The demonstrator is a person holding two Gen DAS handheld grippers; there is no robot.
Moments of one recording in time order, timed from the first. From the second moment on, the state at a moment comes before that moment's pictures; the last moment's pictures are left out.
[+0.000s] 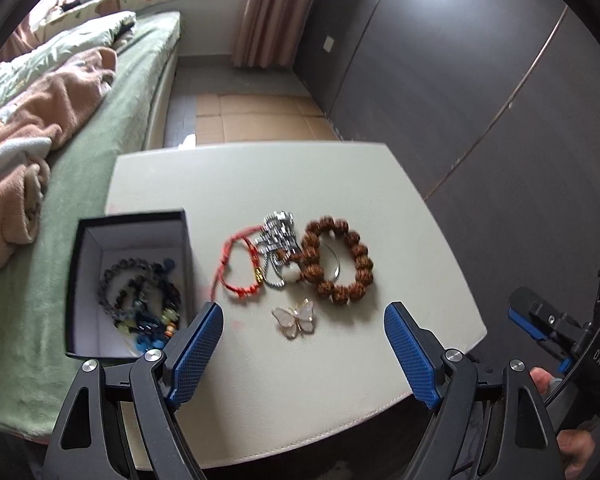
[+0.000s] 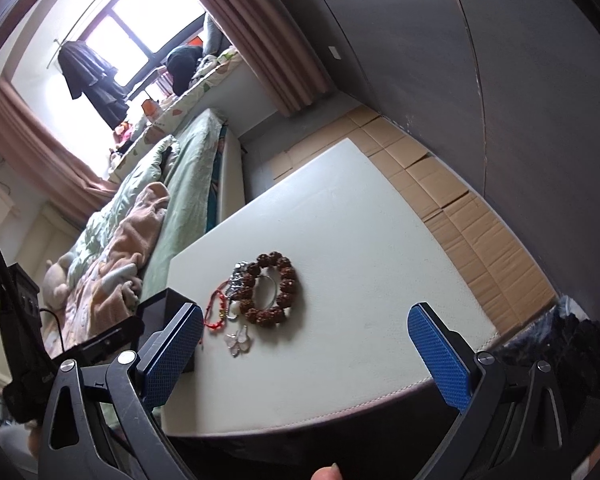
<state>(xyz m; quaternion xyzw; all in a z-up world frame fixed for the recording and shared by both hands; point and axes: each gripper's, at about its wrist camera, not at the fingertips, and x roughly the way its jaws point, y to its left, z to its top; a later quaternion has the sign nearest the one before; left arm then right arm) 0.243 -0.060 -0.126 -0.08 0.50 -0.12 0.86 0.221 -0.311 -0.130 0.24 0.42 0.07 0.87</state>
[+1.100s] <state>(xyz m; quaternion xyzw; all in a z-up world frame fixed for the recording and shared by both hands) 0.298 -0.119 -0.211 -0.01 0.61 -0.02 0.79 0.236 -0.351 -0.180 0.28 0.45 0.06 0.84</state>
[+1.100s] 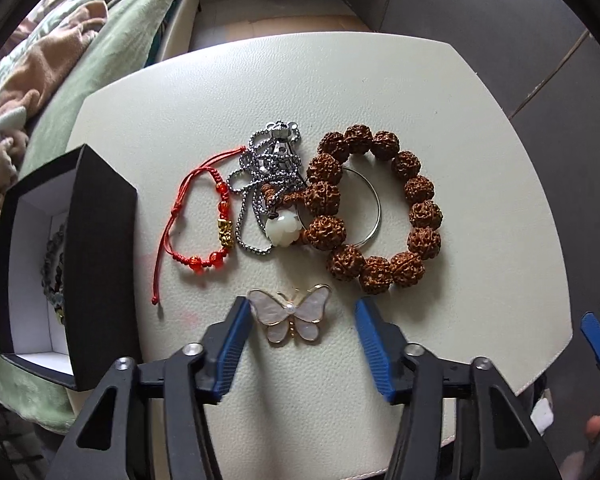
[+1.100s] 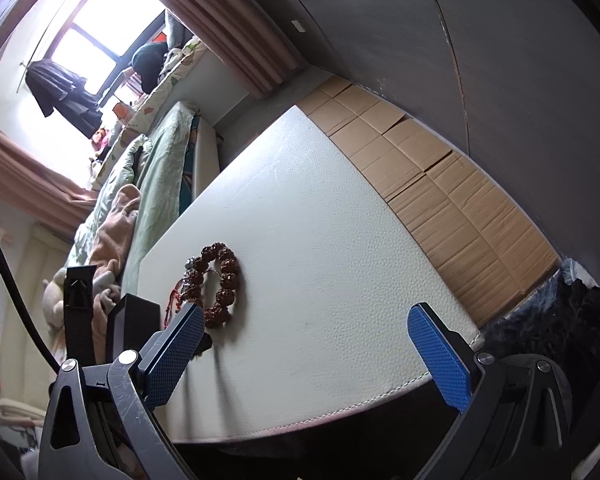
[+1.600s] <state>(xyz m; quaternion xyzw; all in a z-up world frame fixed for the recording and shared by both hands) 0.283 -0.102 -0.190 -0.03 0.59 -0.05 0.80 0.246 -0.321 -0.172 0.26 0.46 0.08 0.84</state>
